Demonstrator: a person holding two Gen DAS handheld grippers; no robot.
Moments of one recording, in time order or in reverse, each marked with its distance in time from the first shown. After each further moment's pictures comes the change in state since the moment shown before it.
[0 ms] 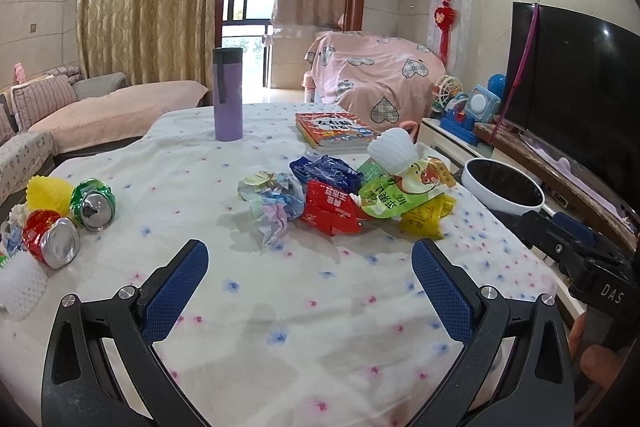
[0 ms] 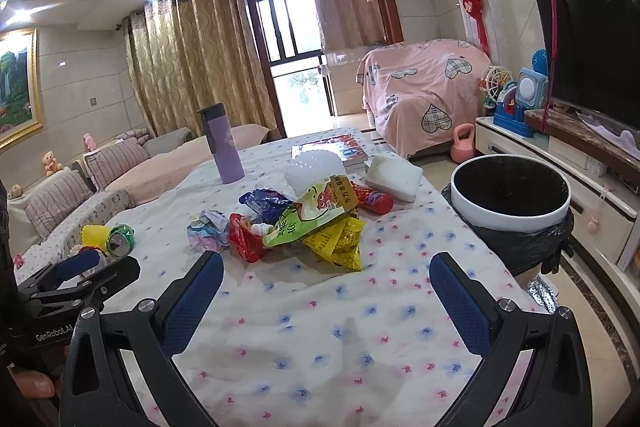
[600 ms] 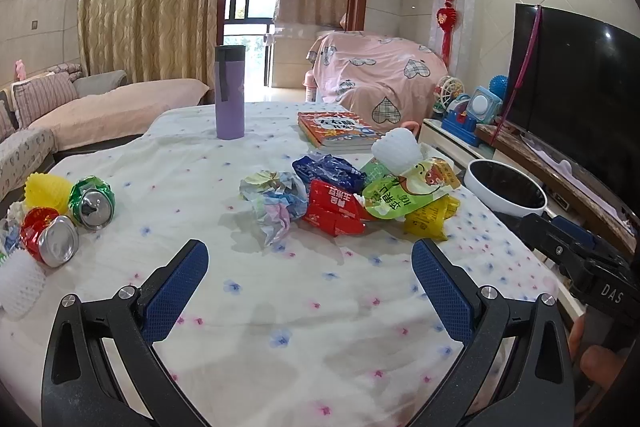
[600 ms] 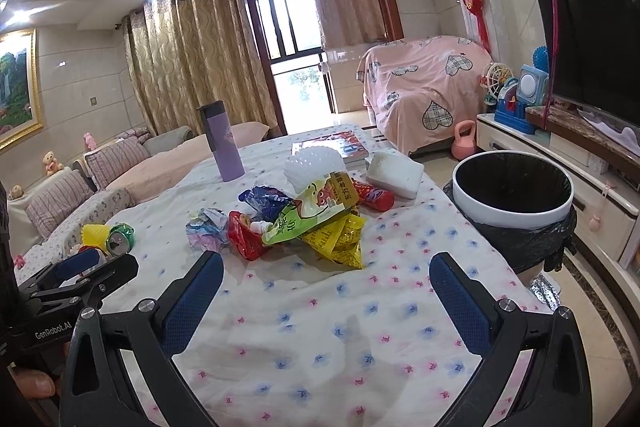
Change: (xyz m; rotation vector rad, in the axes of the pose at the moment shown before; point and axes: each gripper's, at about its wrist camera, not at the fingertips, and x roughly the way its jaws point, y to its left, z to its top) left arm 0.005 -0.001 0.001 -0.002 0.003 0.006; right arm 0.004 -0.001 -0.003 0.018 0.004 0.013
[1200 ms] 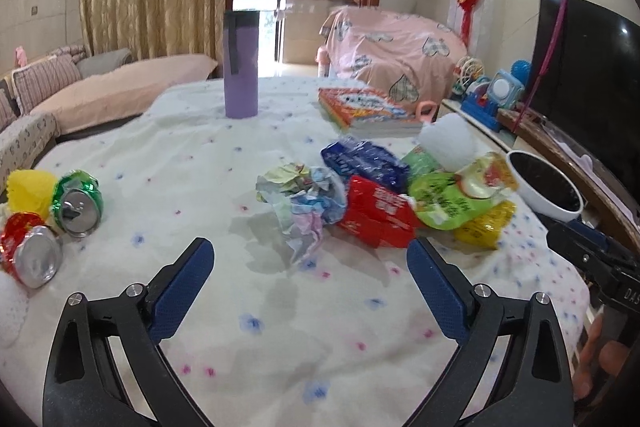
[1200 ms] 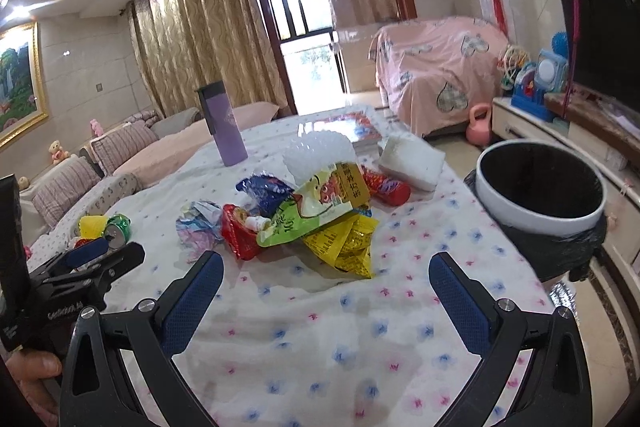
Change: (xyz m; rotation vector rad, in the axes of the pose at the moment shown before) left arm 0.078 0.030 0.015 -0.023 0.109 0.034; right arm 0.054 -0.011 0.011 0.039 0.146 0.052
